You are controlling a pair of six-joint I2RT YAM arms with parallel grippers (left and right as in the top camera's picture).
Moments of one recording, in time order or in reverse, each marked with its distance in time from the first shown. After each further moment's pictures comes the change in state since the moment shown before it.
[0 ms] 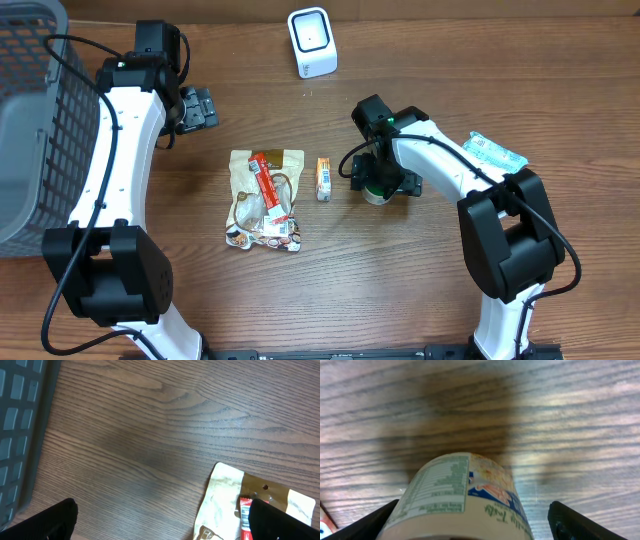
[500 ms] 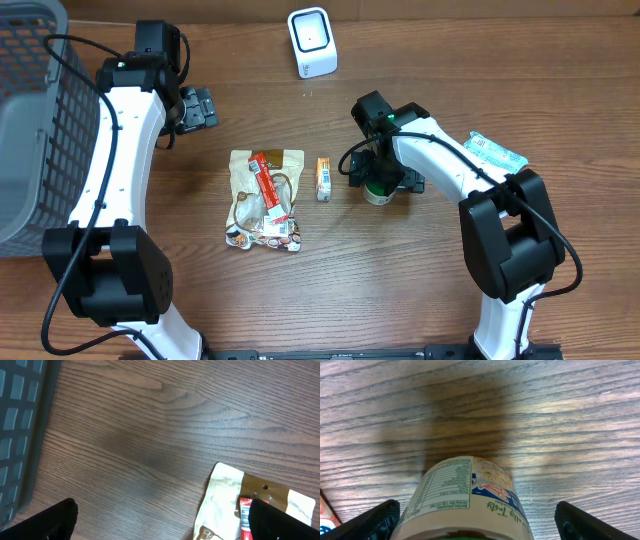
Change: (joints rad) left arm 0.000 0.000 0.000 0.000 0.000 0.000; right arm -0.001 0.000 0.023 -0.011 0.013 -0.005
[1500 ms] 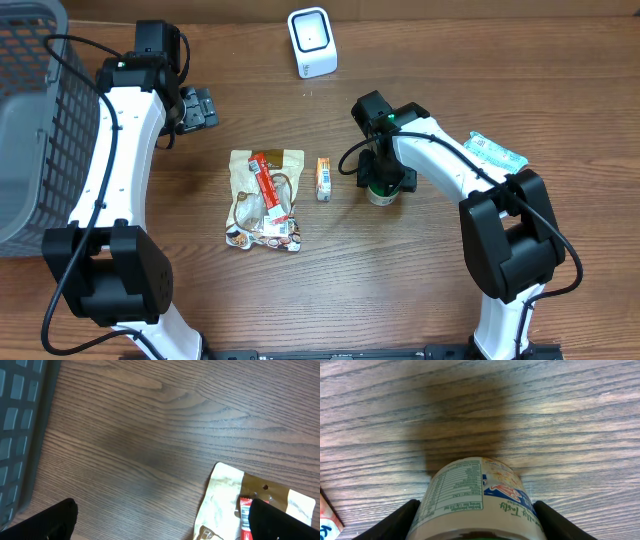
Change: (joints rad) left arm 0.000 0.000 0.000 0.000 0.000 0.000; right arm 0.000 0.000 0.001 0.000 0.000 -0.006
